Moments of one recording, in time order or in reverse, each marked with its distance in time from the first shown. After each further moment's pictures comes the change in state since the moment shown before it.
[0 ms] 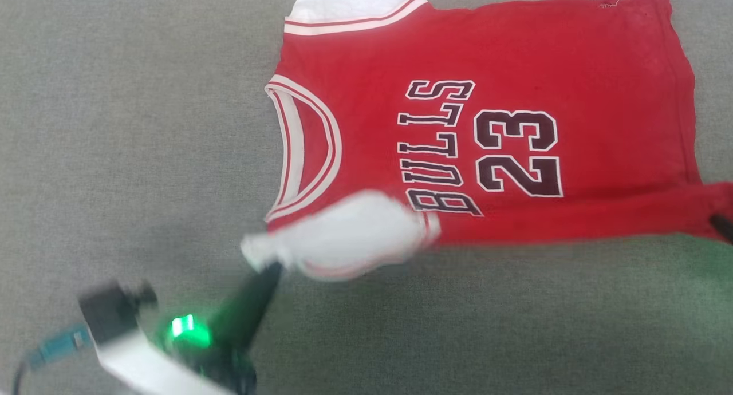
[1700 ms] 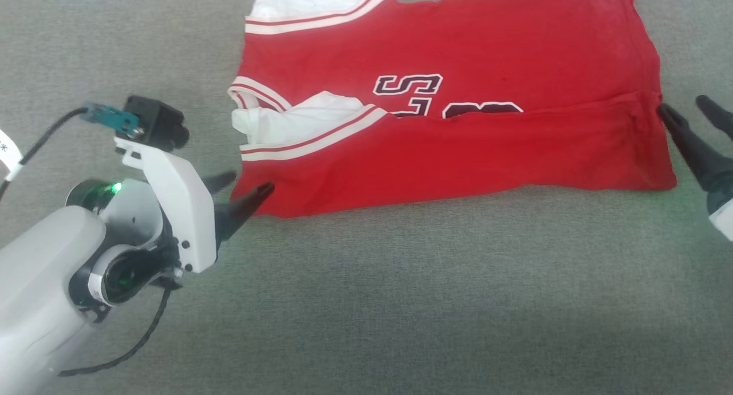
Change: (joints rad) left arm -0.710 0.200 -0.323 0.334 -0.008 0.262 0.644; right arm -0.338 0.275 0.007 0.151 -0.220 0.000 -0.039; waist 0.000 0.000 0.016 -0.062
